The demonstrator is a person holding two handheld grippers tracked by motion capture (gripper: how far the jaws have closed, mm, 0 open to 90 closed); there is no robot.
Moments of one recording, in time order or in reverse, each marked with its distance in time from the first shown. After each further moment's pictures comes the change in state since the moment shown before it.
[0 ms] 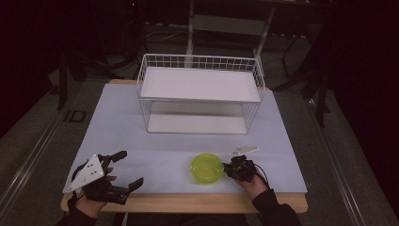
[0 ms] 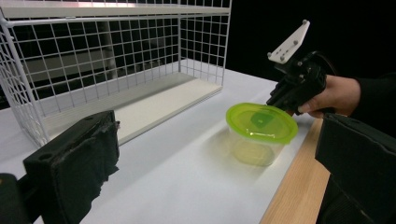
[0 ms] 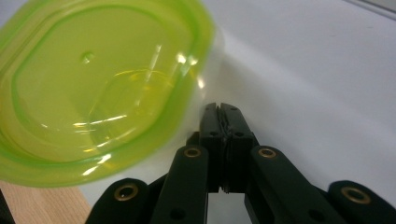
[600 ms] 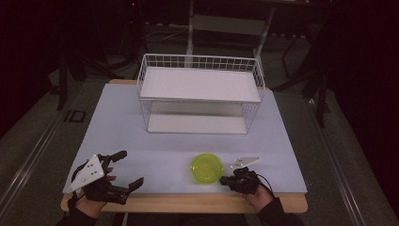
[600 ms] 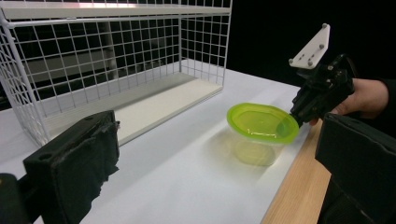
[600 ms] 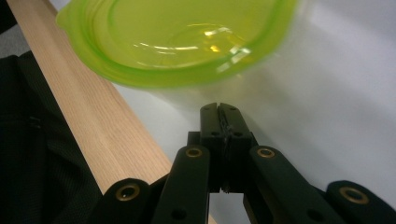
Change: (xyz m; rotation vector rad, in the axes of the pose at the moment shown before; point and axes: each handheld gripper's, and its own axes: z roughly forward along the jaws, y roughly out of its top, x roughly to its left) left arm 0.000 0.000 0.000 0.000 0.005 0.003; right arm 0.020 -0.022 -0.014 0.047 0.117 -0.030
